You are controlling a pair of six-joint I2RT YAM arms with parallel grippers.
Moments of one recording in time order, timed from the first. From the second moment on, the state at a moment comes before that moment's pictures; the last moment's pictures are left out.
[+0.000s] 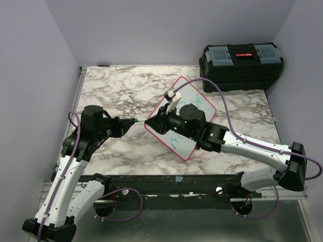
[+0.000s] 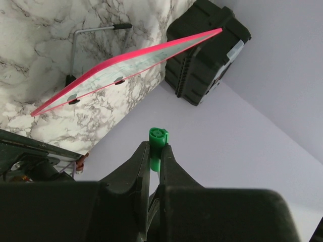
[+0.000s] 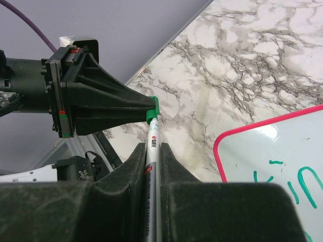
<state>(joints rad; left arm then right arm) -0.29 0.76 0.96 -0.82 0.24 -1.85 1.11 1.33 1.14 0.02 0.10 0.44</state>
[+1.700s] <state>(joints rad) -0.22 0.77 0.97 -0.70 0.17 -1.91 1.13 1.57 1.35 0.13 0.24 0.47</state>
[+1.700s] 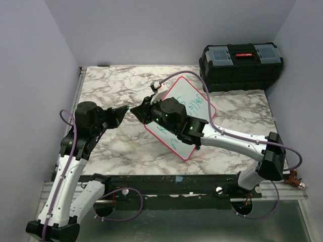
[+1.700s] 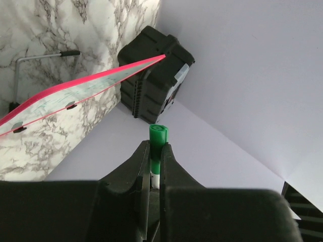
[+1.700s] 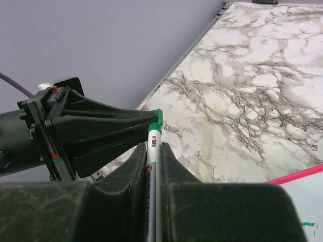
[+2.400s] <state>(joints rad) -0.25 0.63 0.91 -0.62 0.13 -1.89 1.16 1.58 1.46 -0.08 0.27 0.48</state>
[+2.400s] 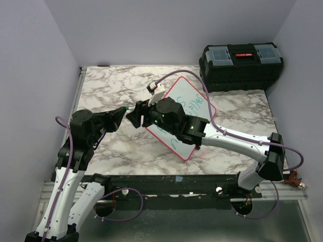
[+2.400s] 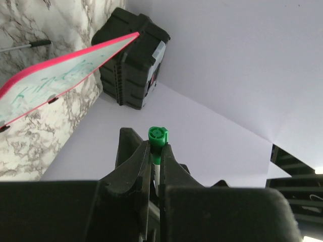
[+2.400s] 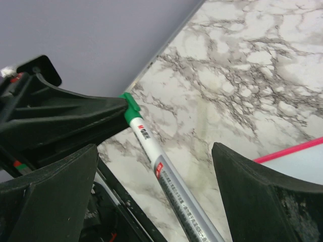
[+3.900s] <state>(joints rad) -0.26 0.66 0.87 -0.98 -0.49 -1.06 1.16 1.09 1.28 -0.48 0.44 0.58</state>
